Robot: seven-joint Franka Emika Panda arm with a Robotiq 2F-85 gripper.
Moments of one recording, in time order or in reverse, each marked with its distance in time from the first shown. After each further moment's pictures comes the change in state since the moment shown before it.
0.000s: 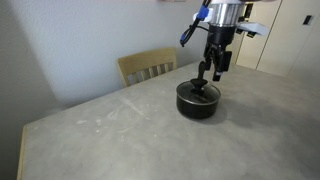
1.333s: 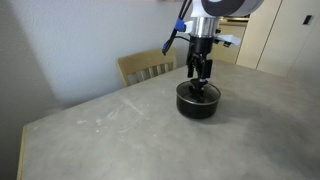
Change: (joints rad) arm -0.063 0.192 0.108 0.212 0.000 -0.056 -0.116
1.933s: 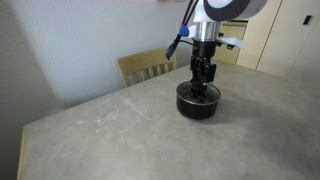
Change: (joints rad) arm -0.008 0.001 -0.005 -0.021 -0.020 -0.018 0.000
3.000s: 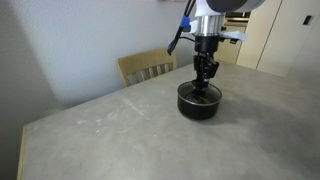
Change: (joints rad) arm -0.003 -0.036 -0.001 0.002 -0.004 -0.071 0.002
